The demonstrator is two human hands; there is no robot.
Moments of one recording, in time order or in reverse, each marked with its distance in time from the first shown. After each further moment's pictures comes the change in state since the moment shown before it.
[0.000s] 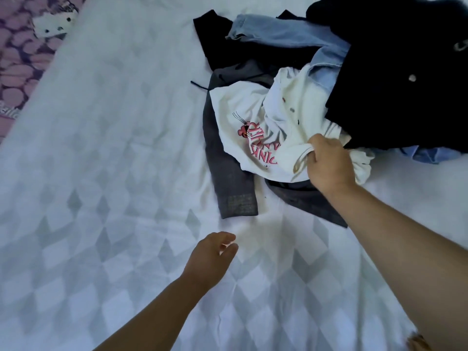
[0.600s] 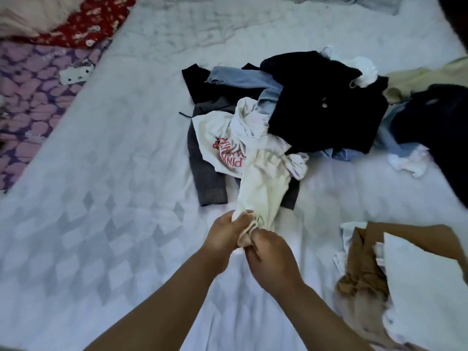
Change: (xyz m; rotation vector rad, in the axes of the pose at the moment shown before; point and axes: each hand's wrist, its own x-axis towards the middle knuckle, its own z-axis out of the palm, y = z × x) left_hand -0.122 0.122 0.035 -0.776 -0.113 -0.040; right_hand -0.242 -0.033 -0.083 0.414 -0.146 -0.122
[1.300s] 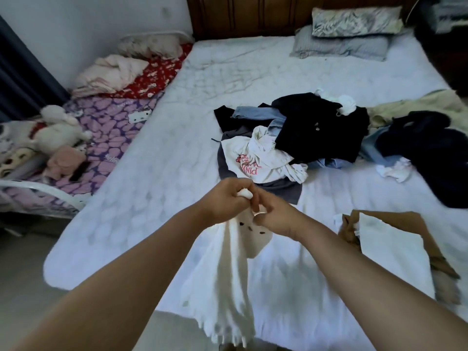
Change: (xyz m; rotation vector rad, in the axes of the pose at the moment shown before) left_hand -0.208 0.073 -0.002 0.765 -0.197 0.598; right_hand -0.069 -0.118 -0.133 0.476 -0.400 0.011
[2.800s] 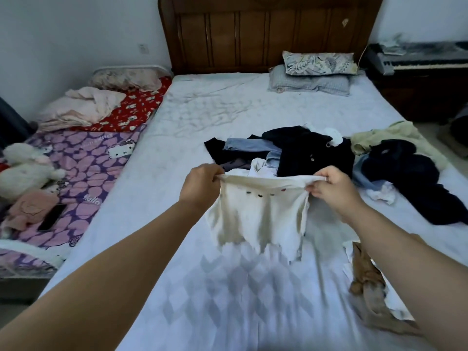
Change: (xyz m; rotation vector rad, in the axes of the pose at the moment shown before) left_hand 0.065 -0.054 -0.157 0.490 0.491 0.048; right_hand 0.078 -0.027 -0.069 0.099 0.820 0.163
